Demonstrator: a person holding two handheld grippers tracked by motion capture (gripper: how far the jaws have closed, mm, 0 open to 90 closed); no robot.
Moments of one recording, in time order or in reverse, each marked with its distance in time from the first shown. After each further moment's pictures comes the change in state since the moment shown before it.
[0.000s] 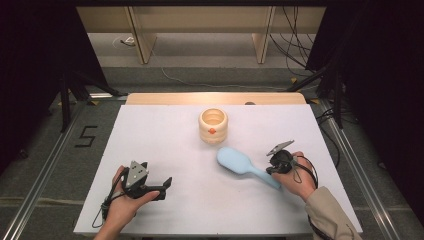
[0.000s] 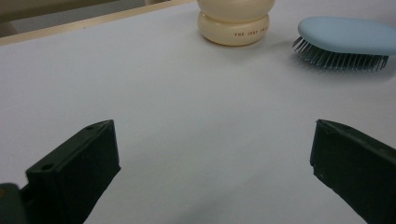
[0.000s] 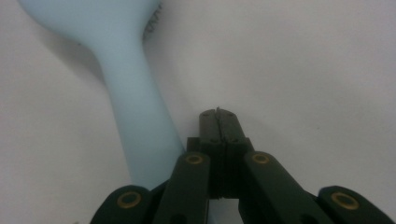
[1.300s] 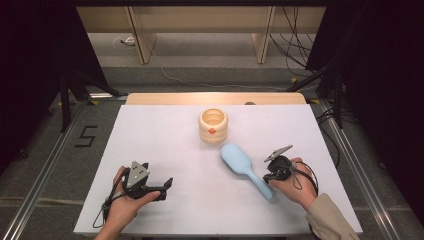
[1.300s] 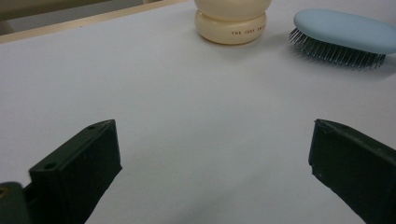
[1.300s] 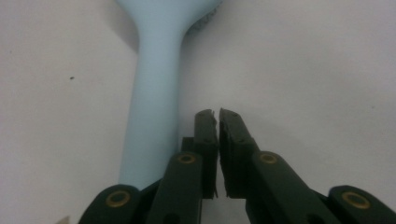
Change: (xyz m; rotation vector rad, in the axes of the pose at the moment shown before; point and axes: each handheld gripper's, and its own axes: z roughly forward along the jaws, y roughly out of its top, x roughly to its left) left arm -0.002 0.000 0.001 0.002 -0.008 0.000; right arm 0.020 -0.005 -0.011 0.016 0.046 0.015
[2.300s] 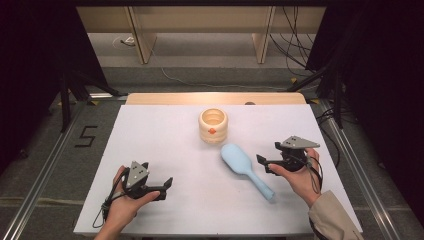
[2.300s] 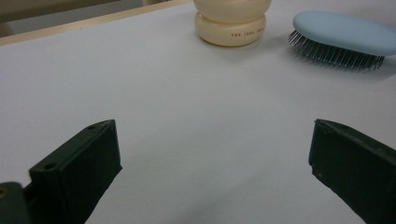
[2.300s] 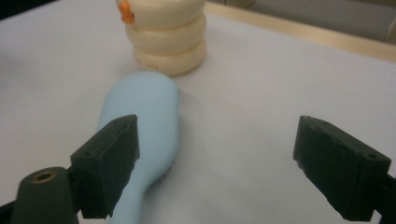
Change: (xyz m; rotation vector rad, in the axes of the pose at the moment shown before) left arm 0.000 0.000 0.000 -0.006 -0.003 0.001; right arm -0.021 0.003 -0.020 -0.593 -0.049 0.102
